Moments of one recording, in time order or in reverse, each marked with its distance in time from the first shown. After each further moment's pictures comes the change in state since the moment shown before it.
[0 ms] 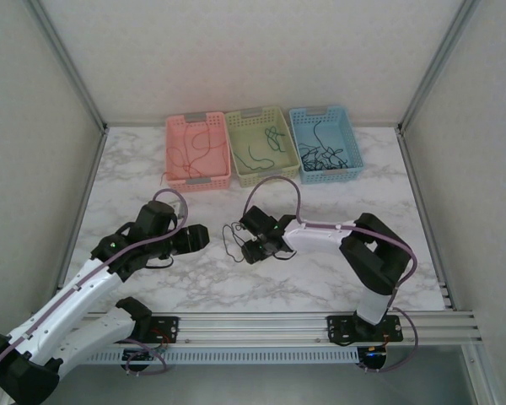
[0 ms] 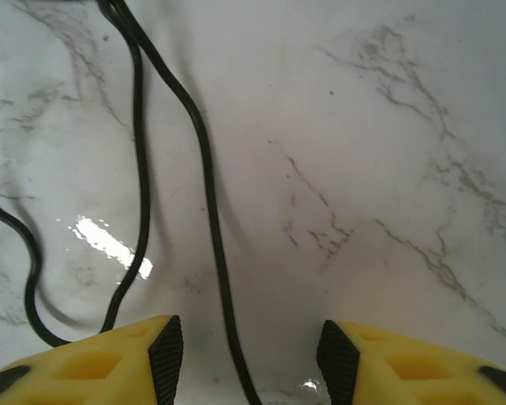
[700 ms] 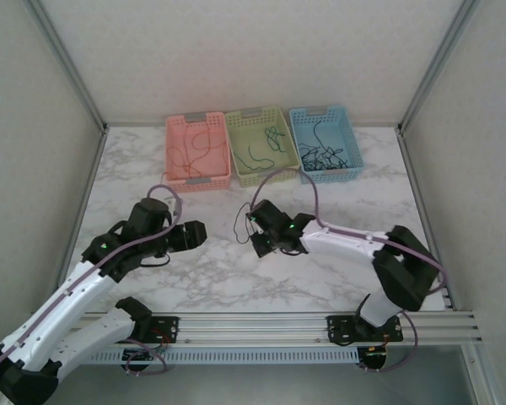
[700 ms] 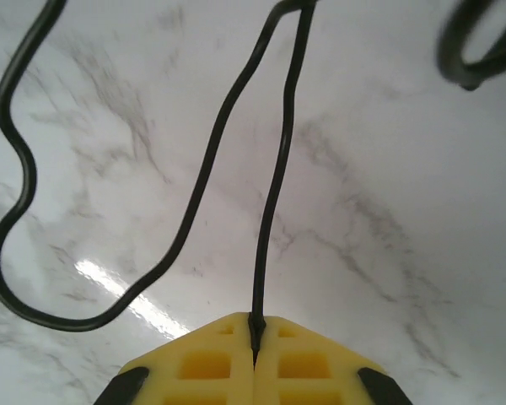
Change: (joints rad) left arm 0.000 -0.036 0.091 -0.071 -0.008 0.004; right arm -0.031 -0.224 -0.057 0.013 0.053 -0.032
